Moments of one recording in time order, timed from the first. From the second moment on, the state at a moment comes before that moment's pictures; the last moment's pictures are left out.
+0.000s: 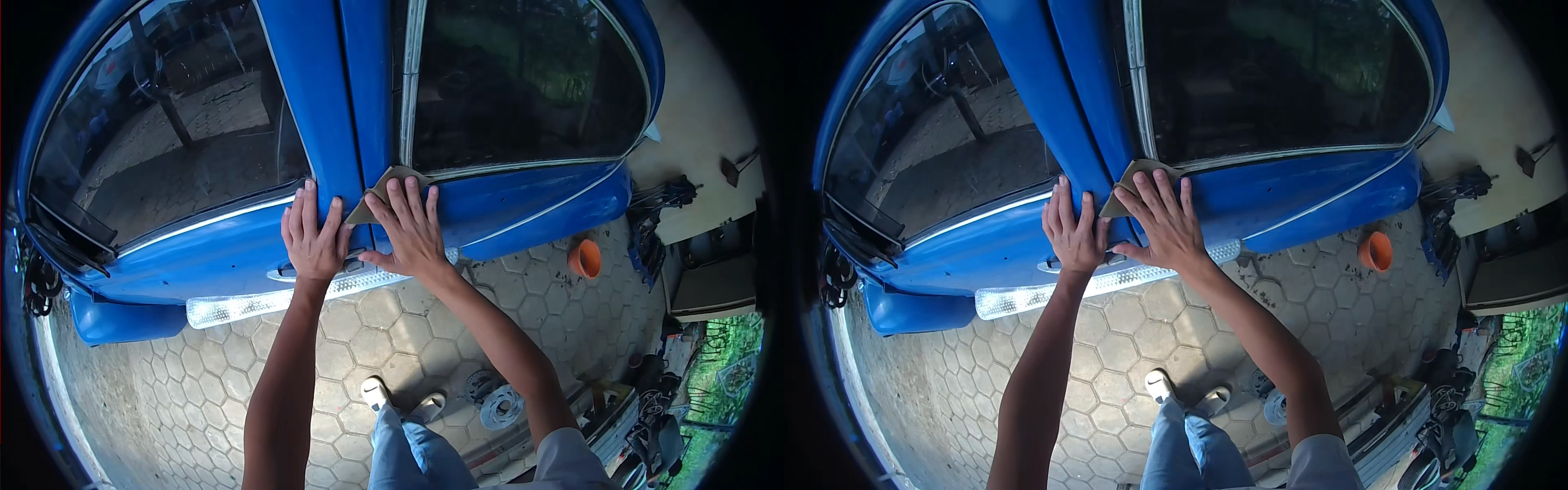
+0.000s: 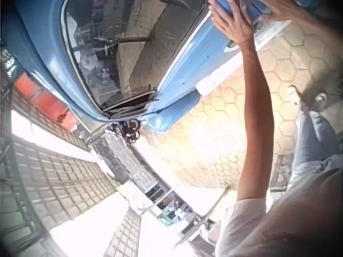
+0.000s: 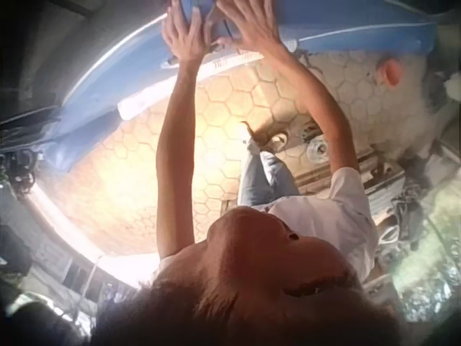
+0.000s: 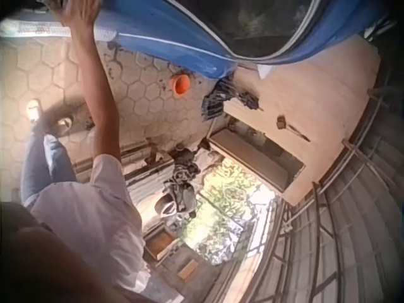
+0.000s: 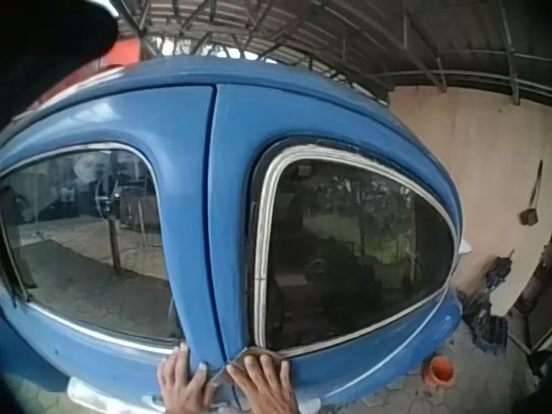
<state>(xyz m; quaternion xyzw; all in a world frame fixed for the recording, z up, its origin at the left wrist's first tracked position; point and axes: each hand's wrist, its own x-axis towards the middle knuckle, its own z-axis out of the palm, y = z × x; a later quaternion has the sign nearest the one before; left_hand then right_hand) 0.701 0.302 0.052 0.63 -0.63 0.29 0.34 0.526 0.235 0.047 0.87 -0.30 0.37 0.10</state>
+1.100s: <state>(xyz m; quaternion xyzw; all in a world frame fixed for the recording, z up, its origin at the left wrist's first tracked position) 0.700 0.305 0.056 0.63 -0.63 0.27 0.36 0.530 0.158 0.210 0.89 -0.12 0.39 0.19</state>
